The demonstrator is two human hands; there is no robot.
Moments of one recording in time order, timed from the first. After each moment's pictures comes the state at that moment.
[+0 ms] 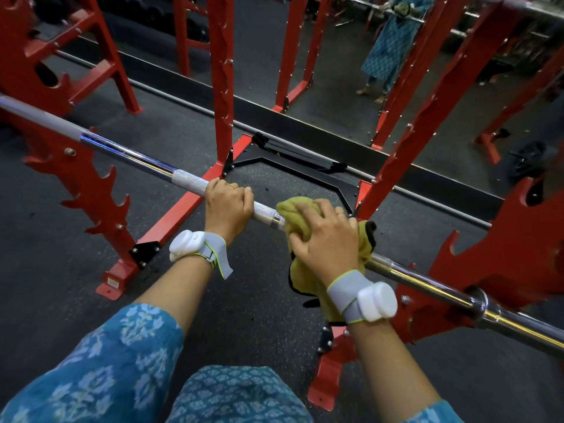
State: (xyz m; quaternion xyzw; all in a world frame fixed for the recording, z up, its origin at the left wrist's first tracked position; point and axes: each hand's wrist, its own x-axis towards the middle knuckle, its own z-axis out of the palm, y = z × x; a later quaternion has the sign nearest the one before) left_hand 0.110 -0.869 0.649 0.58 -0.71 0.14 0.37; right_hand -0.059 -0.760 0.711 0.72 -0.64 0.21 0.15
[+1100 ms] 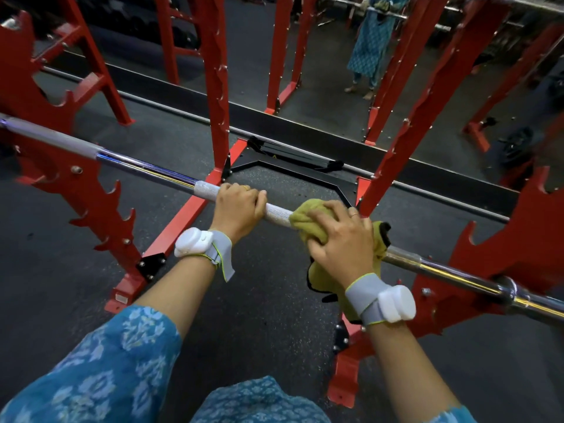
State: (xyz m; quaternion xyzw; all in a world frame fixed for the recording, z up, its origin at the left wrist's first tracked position) left_hand 0.145 -0.880 0.664 0.54 -0.79 0.10 0.26; right_hand -0.032 -0.760 0.709 0.71 -0.65 0.23 0.14
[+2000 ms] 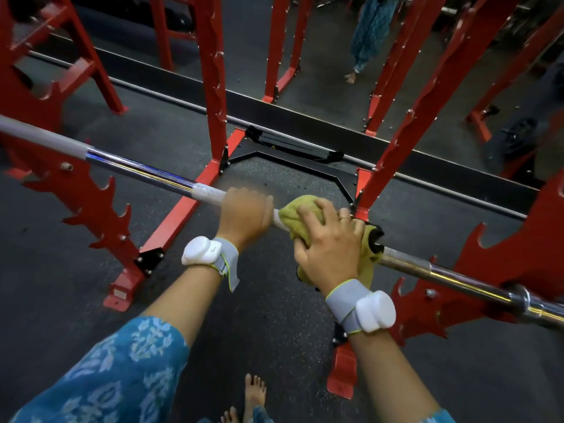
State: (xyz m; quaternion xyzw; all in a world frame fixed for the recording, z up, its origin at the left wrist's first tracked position) left_hand 0.141 -0.880 0.663 0.51 -0.82 0.11 0.24; right_hand -0.002 -0.775 0.700 0.68 -0.68 0.20 0.18
